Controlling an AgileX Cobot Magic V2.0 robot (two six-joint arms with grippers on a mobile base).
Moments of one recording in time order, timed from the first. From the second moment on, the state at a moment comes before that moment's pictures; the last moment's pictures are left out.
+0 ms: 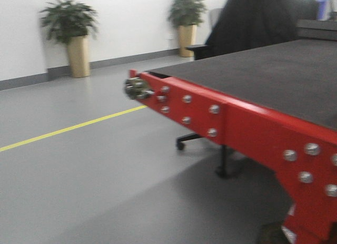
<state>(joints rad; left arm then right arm) 0.03 0.00 0.00 0.01 0.02 0.09 -0.09 0.00 0.00 0.15 0.06 -0.05</state>
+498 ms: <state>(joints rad) 0.03 0.00 0.00 0.01 0.02 0.09 -0.09 0.00 0.00 0.15 0.06 -0.05</state>
